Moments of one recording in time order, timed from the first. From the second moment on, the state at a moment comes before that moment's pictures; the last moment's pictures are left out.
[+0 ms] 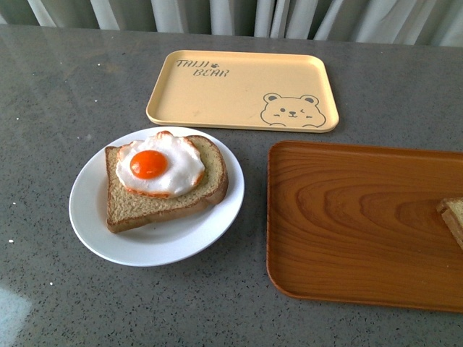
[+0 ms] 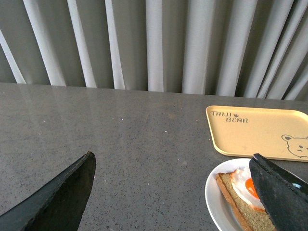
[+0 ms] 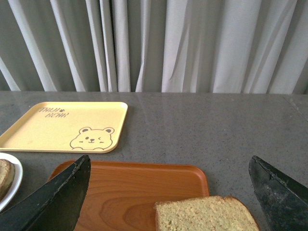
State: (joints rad) left arm 0.00 0.02 0.02 0.00 0.00 0.00; right arm 0.00 0.01 0.02 0.00 0.00 0.00
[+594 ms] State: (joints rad) left arm 0.00 0.02 0.02 0.00 0.00 0.00; right arm 0.00 0.01 0.02 0.00 0.00 0.00
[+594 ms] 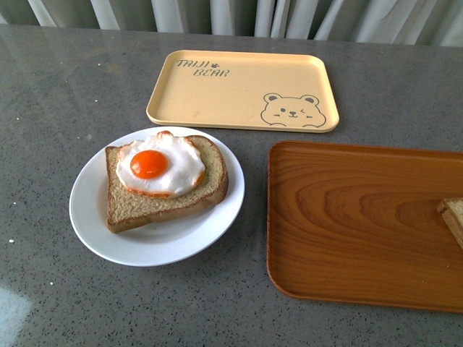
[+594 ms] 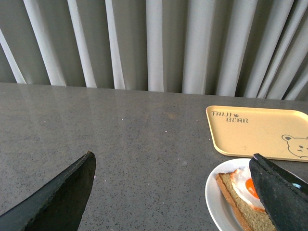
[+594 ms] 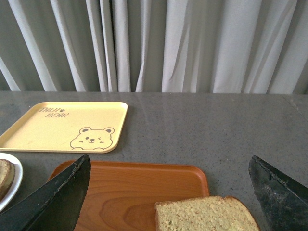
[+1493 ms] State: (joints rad) left arm 0.00 0.02 0.02 0.00 0.00 0.00; right arm -0.64 1.34 0.41 0.19 -0.50 -0.03
